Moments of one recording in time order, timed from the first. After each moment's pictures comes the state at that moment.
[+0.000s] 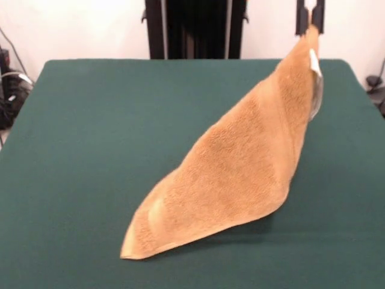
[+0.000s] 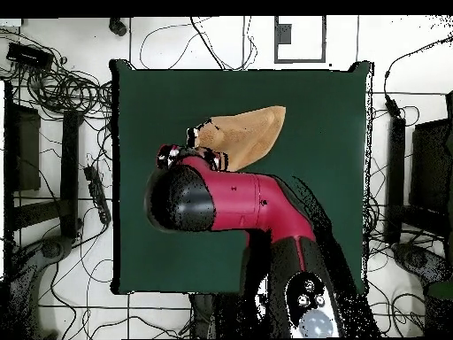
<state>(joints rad) -0.17 -0.95 0.18 1.76 -0.03 0.45 1.92</state>
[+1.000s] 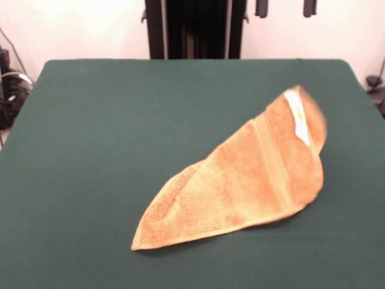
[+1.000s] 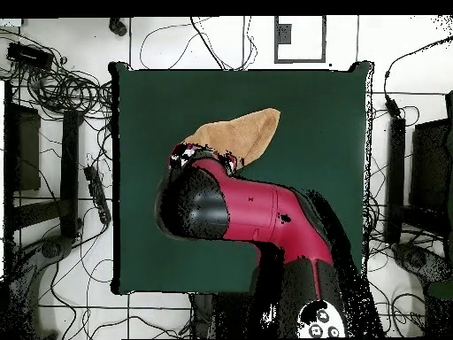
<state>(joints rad) -0.14 -0.98 0.07 1.76 0.03 0.46 1.92</state>
